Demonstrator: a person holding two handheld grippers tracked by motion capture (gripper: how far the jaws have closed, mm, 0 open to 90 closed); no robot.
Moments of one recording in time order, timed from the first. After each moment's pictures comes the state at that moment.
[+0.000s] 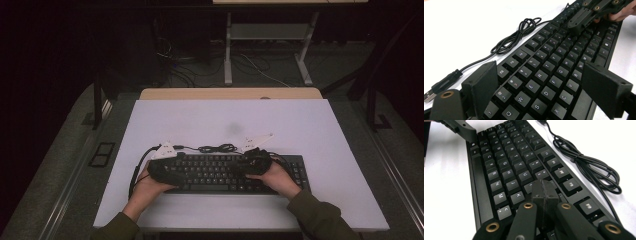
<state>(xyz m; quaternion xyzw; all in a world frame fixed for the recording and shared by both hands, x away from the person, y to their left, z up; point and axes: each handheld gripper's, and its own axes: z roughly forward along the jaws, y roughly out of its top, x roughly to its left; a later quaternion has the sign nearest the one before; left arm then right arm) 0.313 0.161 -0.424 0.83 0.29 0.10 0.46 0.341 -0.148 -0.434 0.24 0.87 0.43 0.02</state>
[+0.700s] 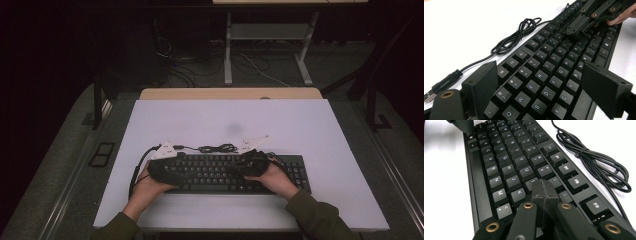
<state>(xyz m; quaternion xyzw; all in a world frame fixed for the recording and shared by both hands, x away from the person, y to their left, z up) 0.313 0.161 -0.424 0.83 0.29 0.10 0.46 0.341 -0.142 -0.440 0.24 0.88 0.42 0.02</state>
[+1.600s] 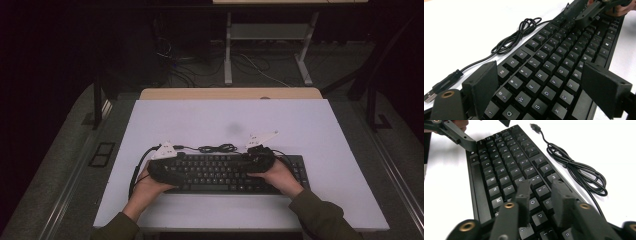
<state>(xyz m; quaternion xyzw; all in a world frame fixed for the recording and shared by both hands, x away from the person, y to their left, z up) 0.313 0.161 -0.424 0.83 0.28 0.10 0.46 0.343 -0.156 -0.426 0.25 0.86 0.45 0.03</state>
